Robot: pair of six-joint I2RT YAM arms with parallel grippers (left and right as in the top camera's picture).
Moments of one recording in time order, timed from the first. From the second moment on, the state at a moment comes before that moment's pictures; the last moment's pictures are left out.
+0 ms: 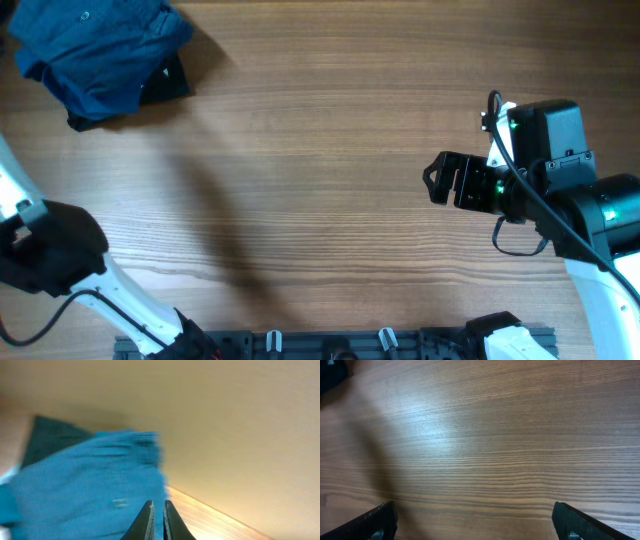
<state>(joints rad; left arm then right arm) 0.53 2.07 2.29 -0.77 0.57 -0.33 0.24 1.14 1.43 -1.37 -0.12 0.39</state>
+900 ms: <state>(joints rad) 0.25 2.44 2.30 -0.49 -0.33 -0.30 0.24 1.14 1.43 -1.44 -0.12 0.39</state>
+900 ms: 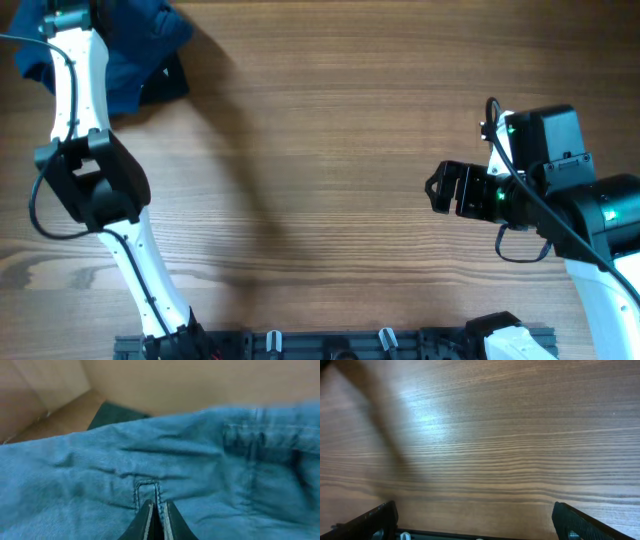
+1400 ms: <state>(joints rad) 0.33 2.51 2.32 -0.48 -0.41 -0.30 0.24 1.14 1.43 -1.43 -0.12 0.39</state>
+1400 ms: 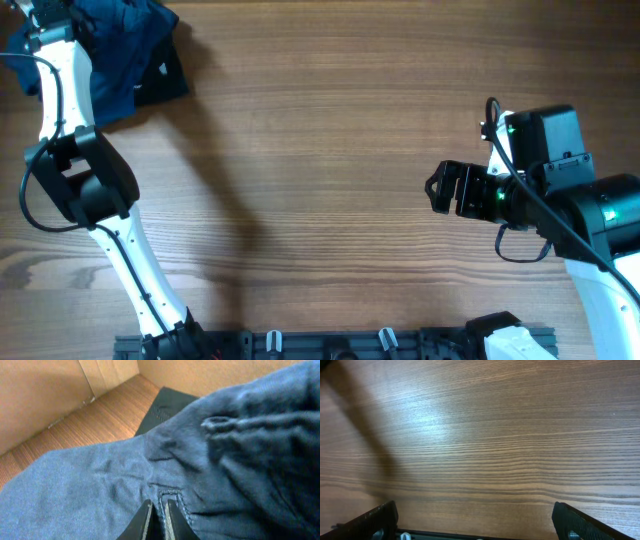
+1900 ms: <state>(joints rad) 0.29 2.29 2.31 -0.54 -0.42 -0.36 0.24 1.14 1.43 -1.44 -0.12 0.39</state>
